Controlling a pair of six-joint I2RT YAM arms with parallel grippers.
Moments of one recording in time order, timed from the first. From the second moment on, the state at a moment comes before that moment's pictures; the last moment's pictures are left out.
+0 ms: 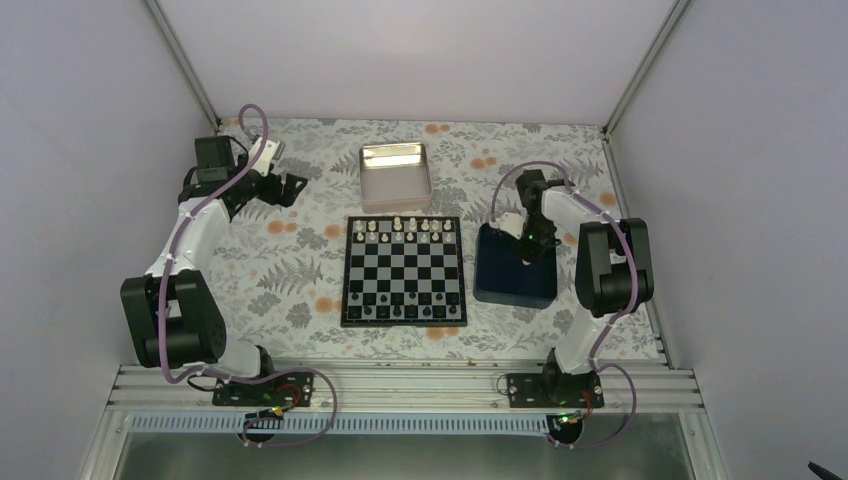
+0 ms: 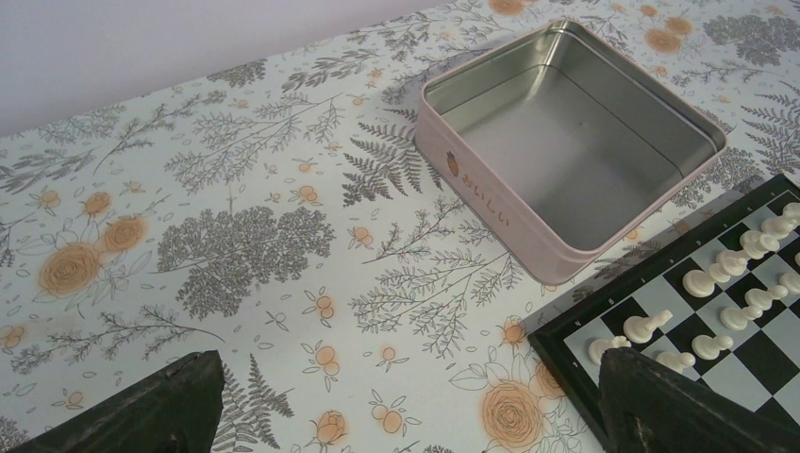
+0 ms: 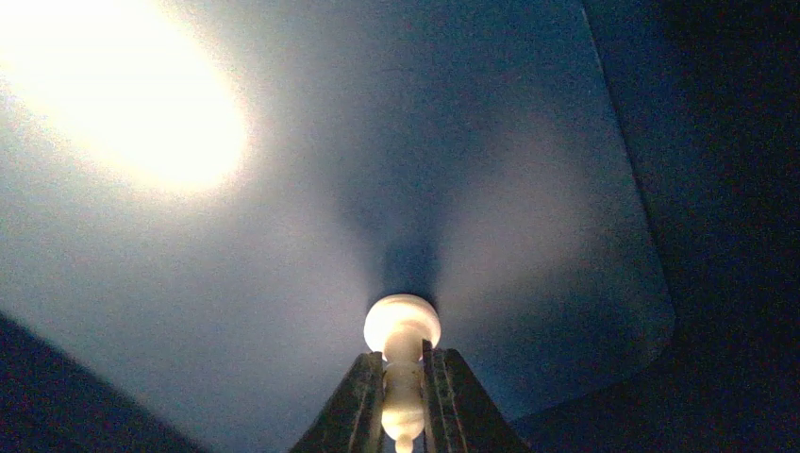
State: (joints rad) left arm 0.15 1.46 1.11 -0.38 0.56 0.35; right arm 0.14 1.81 1.19 -0.96 0.10 -0.79
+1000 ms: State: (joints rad) left arm 0.15 1.44 1.11 -0.38 0.56 0.35; right arm 0.64 2.19 2.21 -1.17 -0.05 -0.76
